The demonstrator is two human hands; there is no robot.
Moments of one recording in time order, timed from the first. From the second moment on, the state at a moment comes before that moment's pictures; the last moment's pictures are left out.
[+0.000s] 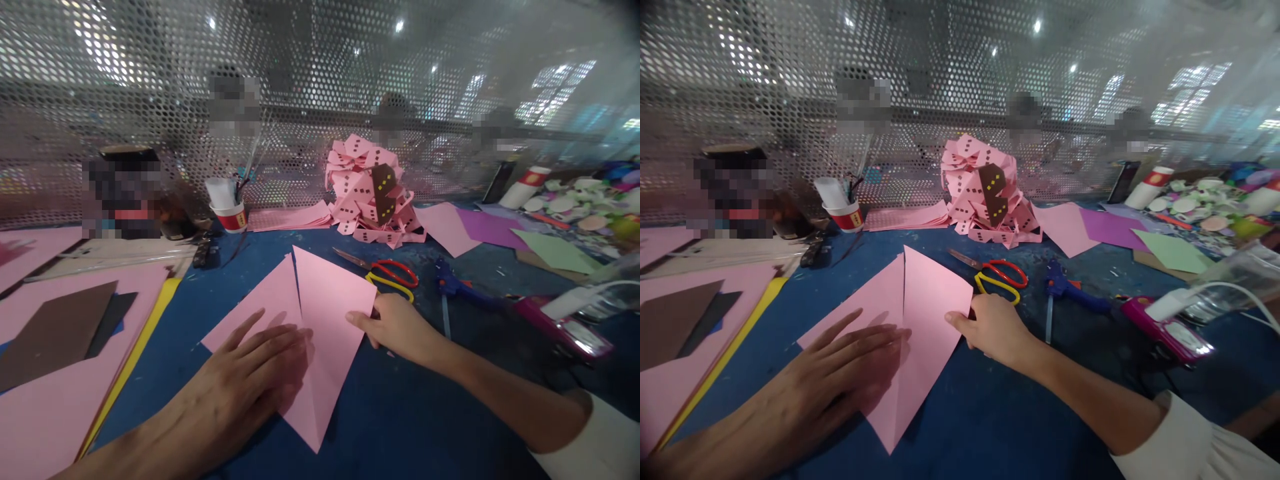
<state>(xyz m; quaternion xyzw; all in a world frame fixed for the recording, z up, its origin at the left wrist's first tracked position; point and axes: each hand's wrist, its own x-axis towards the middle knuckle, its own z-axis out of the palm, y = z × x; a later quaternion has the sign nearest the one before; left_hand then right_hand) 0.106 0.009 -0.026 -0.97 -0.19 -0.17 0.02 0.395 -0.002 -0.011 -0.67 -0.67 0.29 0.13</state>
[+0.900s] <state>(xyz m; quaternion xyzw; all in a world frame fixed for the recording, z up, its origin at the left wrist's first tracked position) 0.109 0.005 -0.025 -0.96 -0.22 -0.15 -0.03 0.394 -0.002 -0.008 -0.66 -0.70 0.25 0.09</state>
